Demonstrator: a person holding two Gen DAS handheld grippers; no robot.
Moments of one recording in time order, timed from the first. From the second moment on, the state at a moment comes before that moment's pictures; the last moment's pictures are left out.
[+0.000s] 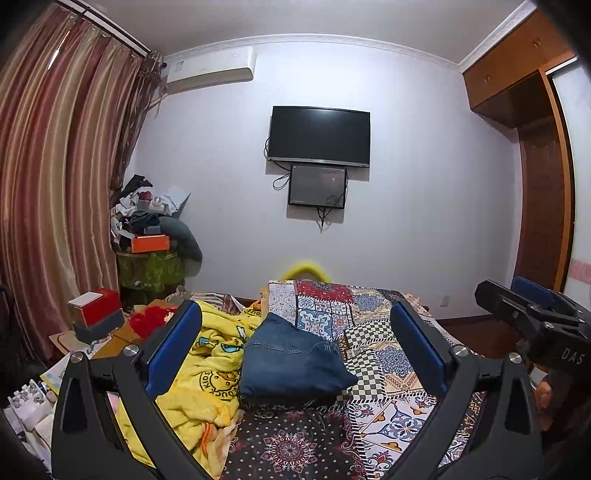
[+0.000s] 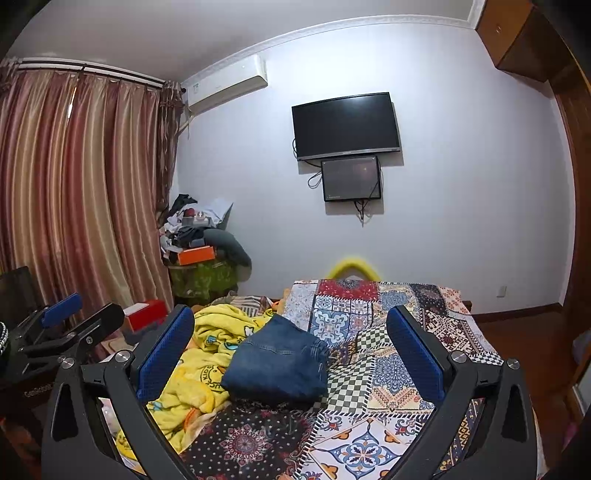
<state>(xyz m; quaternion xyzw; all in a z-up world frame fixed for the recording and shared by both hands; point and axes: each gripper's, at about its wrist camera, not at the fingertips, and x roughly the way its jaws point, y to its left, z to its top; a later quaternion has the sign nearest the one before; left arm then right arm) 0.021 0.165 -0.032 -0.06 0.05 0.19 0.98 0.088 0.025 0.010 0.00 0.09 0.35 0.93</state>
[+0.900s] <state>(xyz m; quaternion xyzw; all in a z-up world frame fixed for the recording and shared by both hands) 0.022 0.172 -0.031 -0.05 0.05 0.17 0.98 0.087 0.025 0.011 0.00 0.09 0.35 0.93</state>
